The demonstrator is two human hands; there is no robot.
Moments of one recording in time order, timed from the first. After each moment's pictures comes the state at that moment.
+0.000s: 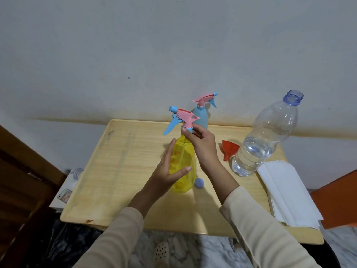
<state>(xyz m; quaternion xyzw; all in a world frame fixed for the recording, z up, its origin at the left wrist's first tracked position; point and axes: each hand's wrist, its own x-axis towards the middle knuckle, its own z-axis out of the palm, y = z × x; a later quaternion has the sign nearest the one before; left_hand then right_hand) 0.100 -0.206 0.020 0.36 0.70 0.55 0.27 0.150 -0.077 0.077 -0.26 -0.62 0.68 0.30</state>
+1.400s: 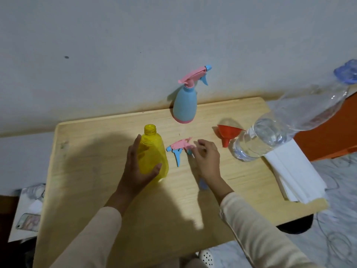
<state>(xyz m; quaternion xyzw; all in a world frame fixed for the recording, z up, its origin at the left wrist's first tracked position) -0.033 -0.188 -0.068 0.45 0.73 0.49 0.15 0.124 -0.043 -0.071 -0.53 -0.70 0.40 0.27</state>
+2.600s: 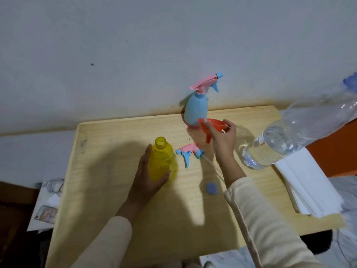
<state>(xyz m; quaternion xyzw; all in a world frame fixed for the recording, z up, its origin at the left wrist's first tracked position) -0.014 -0.203 -0.071 0.43 0.74 0.49 0.14 0.099 -0.008 0.003 -0.54 -0.50 0.56 0.37</state>
